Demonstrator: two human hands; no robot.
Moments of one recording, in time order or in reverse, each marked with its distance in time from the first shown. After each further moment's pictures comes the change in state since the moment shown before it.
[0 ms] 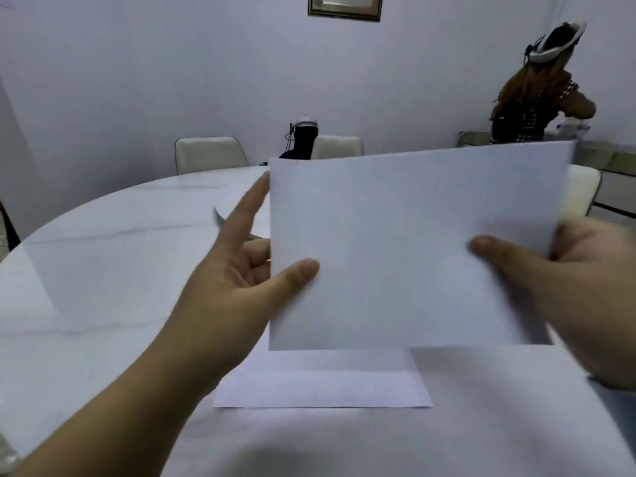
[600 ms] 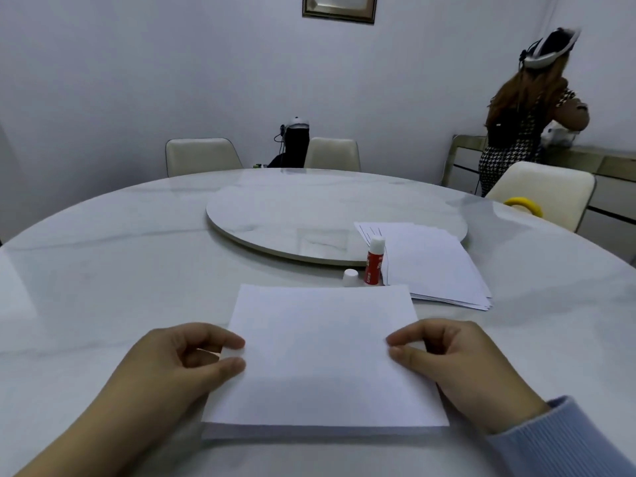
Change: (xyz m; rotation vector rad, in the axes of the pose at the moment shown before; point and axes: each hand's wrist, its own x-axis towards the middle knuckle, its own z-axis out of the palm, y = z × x) left_hand -0.021 -0.057 -0.062 0.540 0.085 -0.410; right_hand -0.026 0.075 0.044 -0.210 -0.280 0.498
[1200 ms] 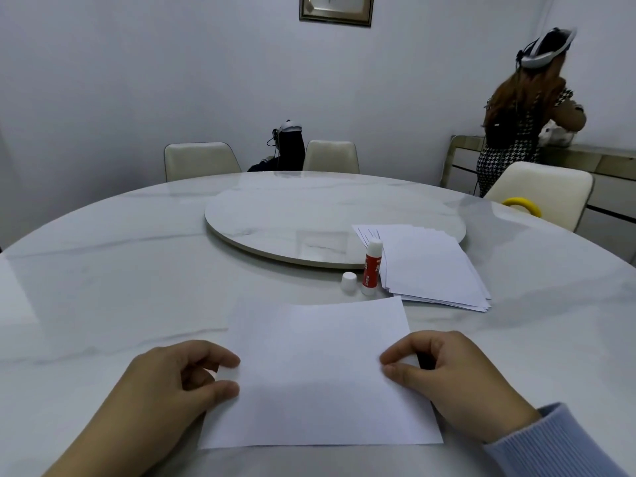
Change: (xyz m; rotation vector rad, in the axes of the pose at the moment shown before) left_hand -0.003 -0.011 -0.003 0.241 -0.013 0.103; right_hand 0.002 0.006 0.005 -0.231 -0.026 -0.003
